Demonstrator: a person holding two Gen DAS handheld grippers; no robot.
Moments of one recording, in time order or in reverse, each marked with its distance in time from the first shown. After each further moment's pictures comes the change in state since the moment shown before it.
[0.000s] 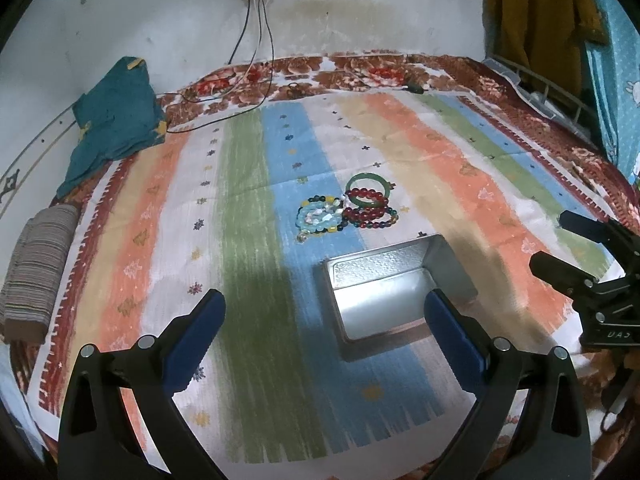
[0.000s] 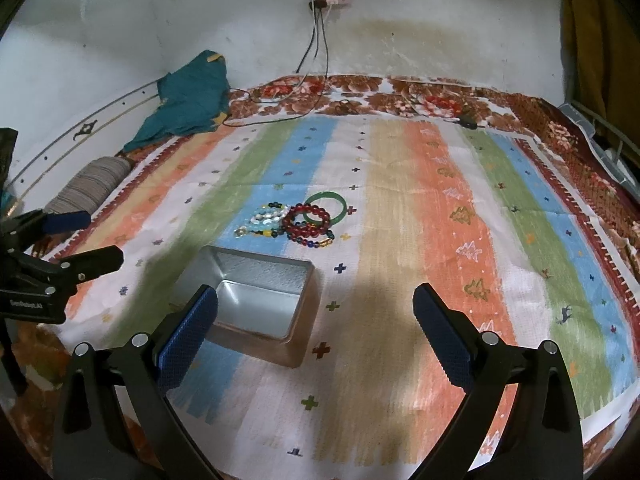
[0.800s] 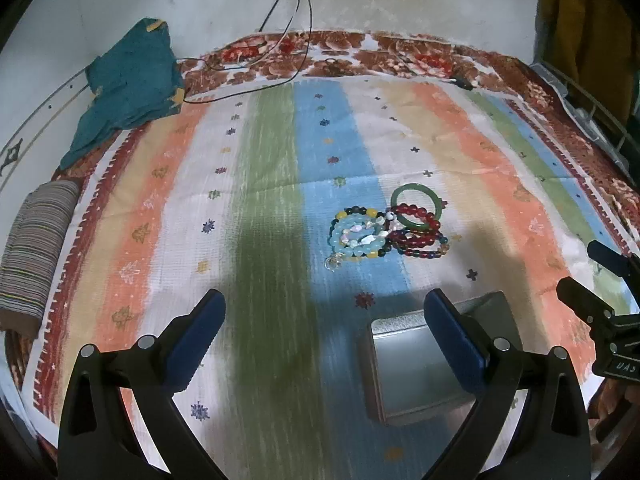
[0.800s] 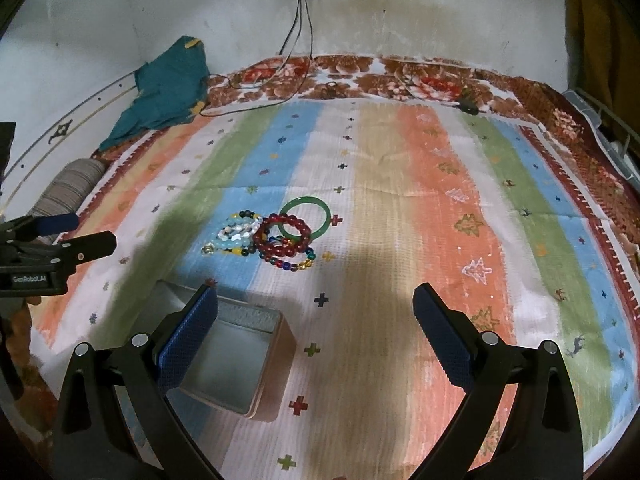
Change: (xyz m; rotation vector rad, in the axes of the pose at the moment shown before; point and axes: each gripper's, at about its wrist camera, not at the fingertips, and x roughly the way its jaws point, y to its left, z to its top) left arm 0.068 0.029 0.050 -0.112 0.105 0.059; right arm 0.066 -0.016 0.045 0.028 0.083 -0.028
